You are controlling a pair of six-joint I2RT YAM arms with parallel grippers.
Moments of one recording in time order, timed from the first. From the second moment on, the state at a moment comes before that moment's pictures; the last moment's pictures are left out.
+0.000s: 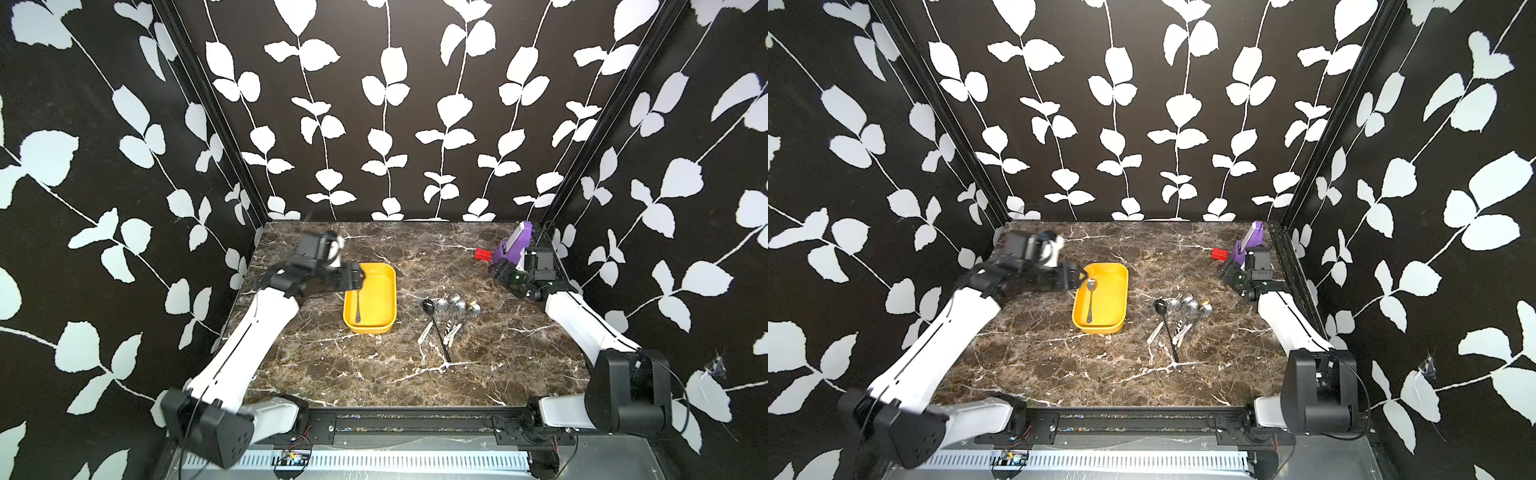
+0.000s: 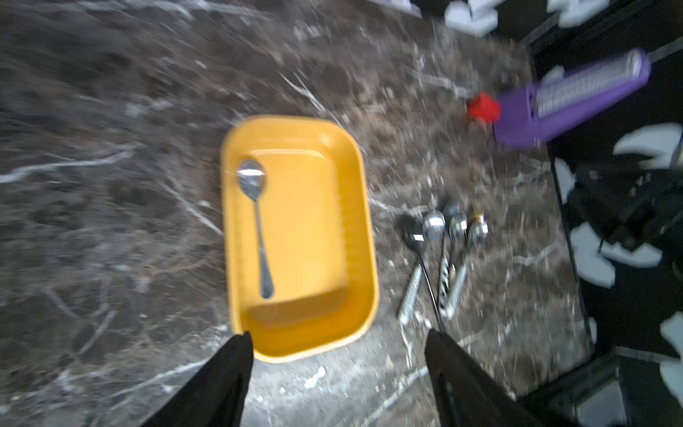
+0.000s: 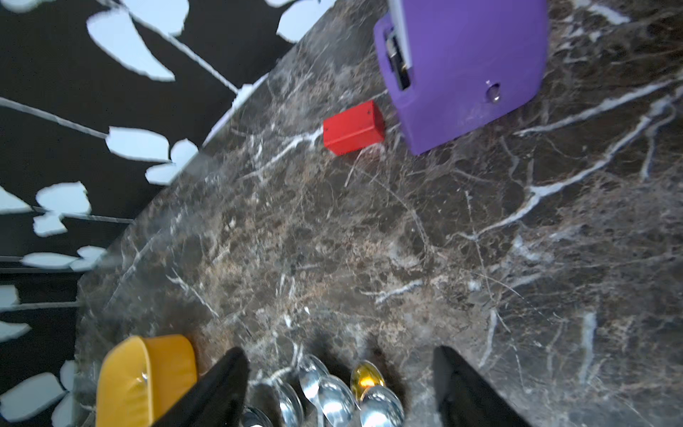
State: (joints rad) left arm -0.47 1.31 1.32 -0.90 0.17 -0.39; right arm 0.04 1.38 0.92 -0.30 -0.16 0.63
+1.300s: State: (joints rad) left arm -0.94 2.12 1.67 -1.02 0.07 -0.21; right arm 0.04 1.38 0.88 -0.42 -0.16 0.52
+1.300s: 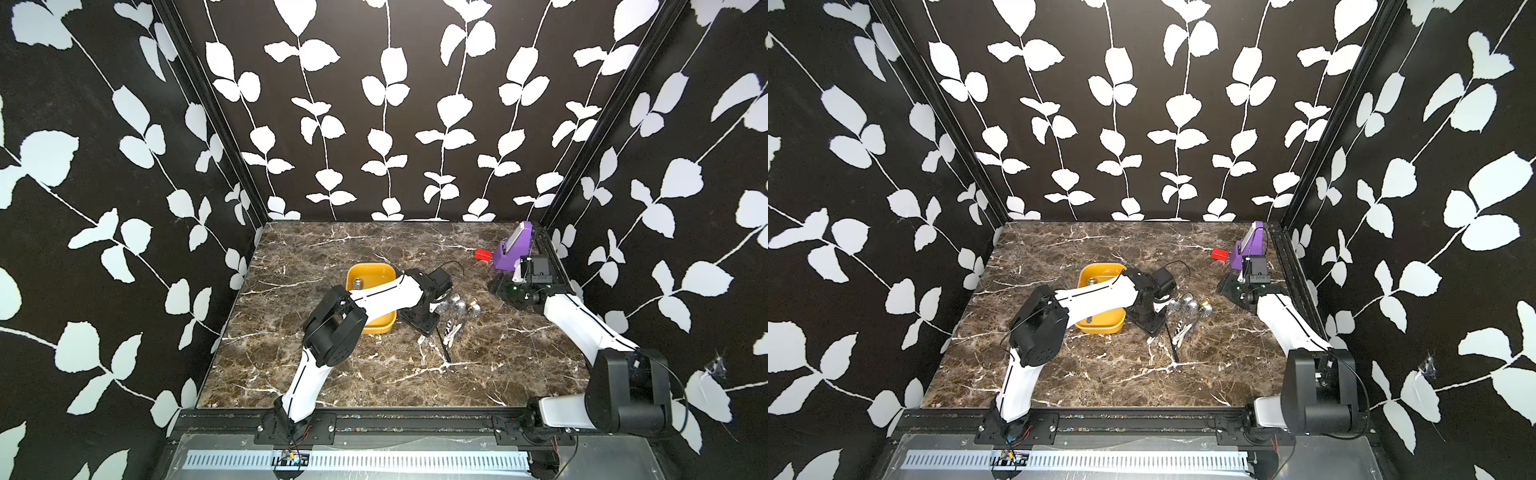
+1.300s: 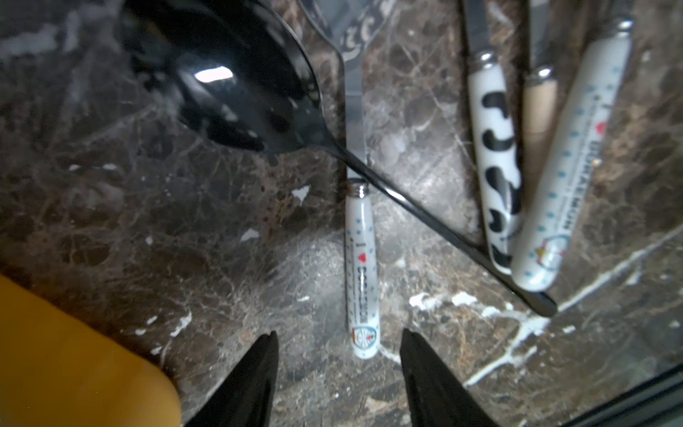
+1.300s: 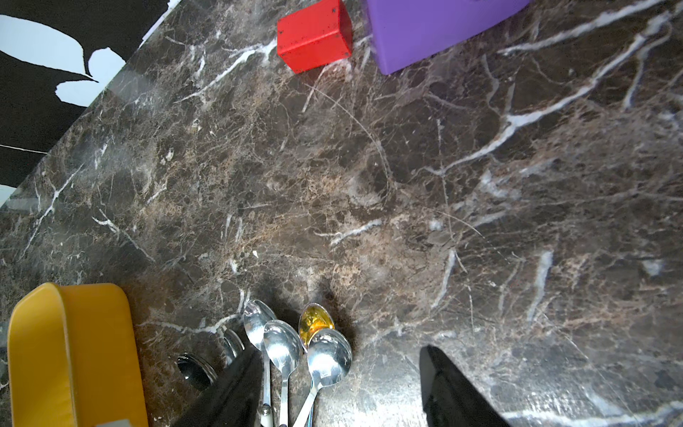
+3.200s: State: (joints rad) left arm -1.03 2.20 1.77 -1.07 -0.54 -0.17; right arm 0.04 1.44 0.87 -0.43 -0.21 0.55
